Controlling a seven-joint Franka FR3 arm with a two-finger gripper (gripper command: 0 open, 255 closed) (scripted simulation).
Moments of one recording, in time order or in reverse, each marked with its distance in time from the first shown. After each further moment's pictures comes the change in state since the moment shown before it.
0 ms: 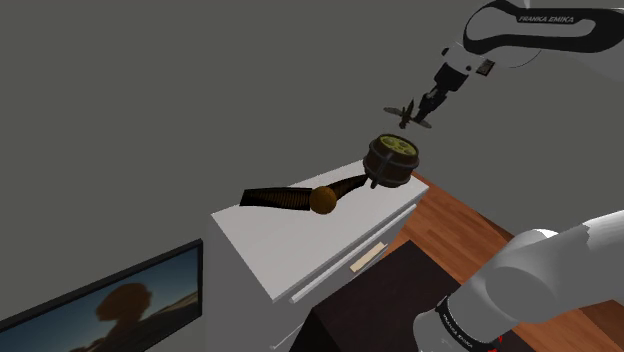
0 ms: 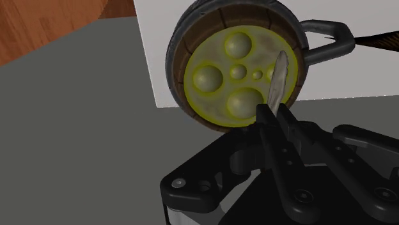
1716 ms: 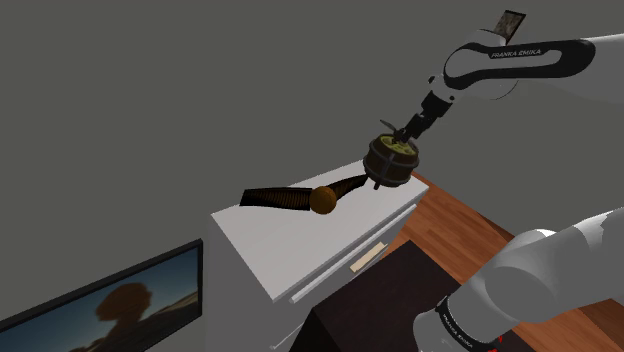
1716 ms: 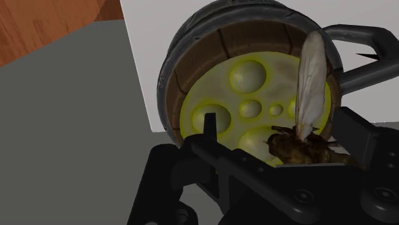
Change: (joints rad) arm -0.006 0.026 -0.032 -0.180 -0.002 0.206 -0.027
